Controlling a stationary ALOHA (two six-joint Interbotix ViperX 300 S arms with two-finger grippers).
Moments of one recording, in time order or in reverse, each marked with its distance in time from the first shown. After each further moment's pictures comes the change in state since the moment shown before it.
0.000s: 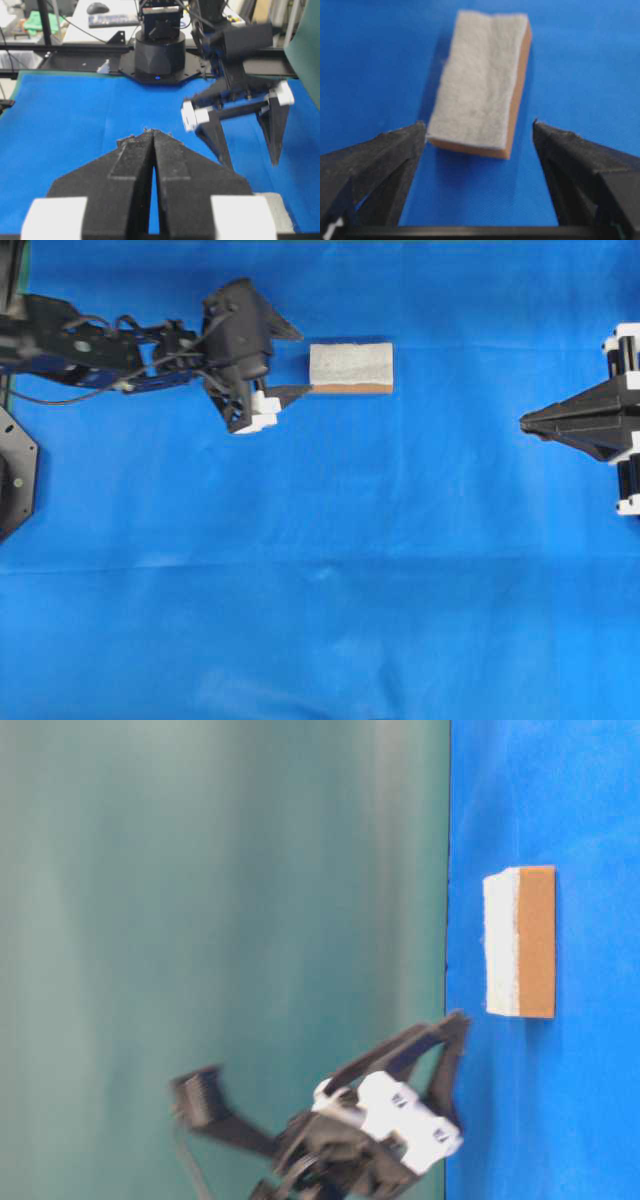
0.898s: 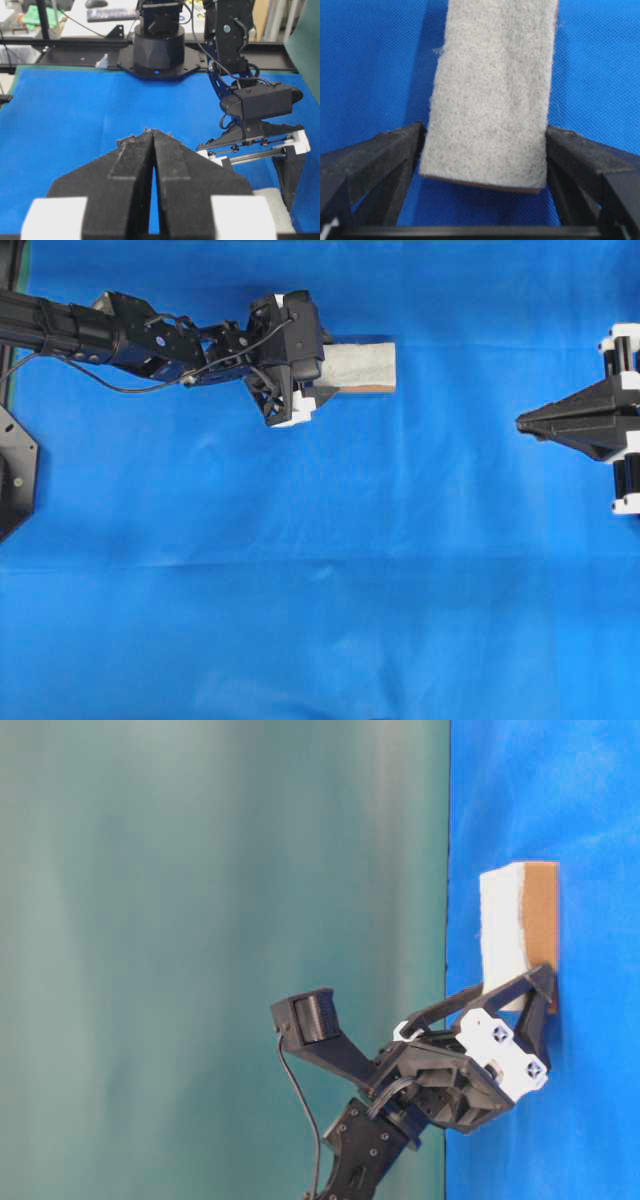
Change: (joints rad) left arm 0.038 0.233 -0.147 0.002 0.015 0.074; right arm -0.003 0.012 0.000 0.000 0.000 0.000
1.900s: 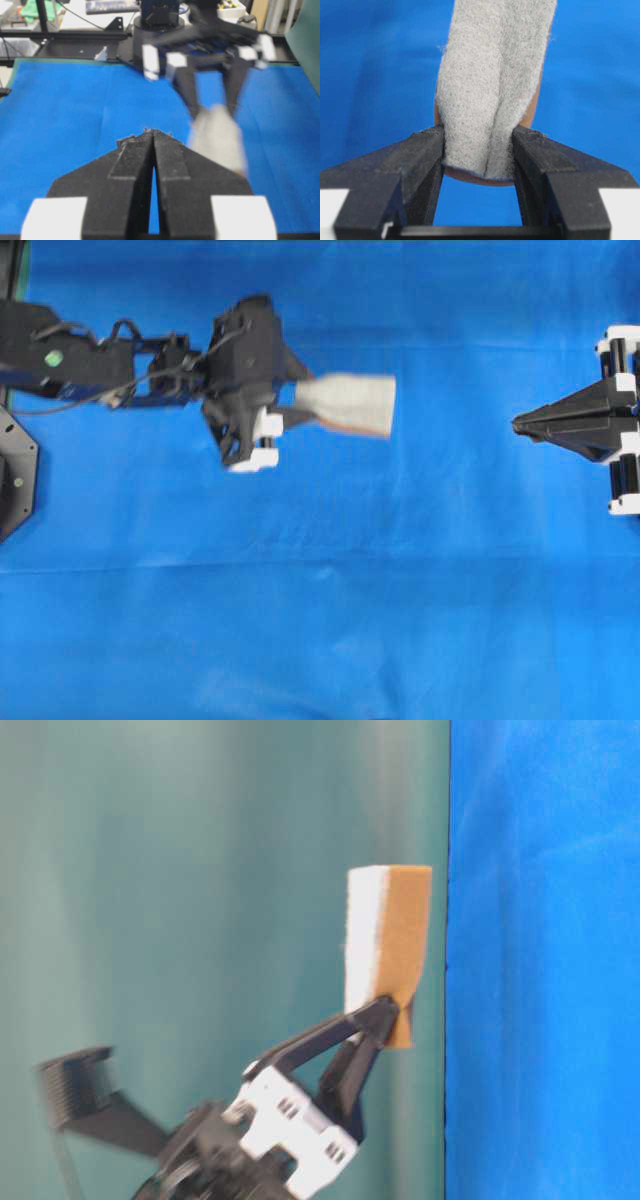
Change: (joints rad) left arm -0.209 -0.442 0.064 -0.005 0.288 -0.156; right arm -0.002 0.014 0.000 -0.002 0.008 0.008
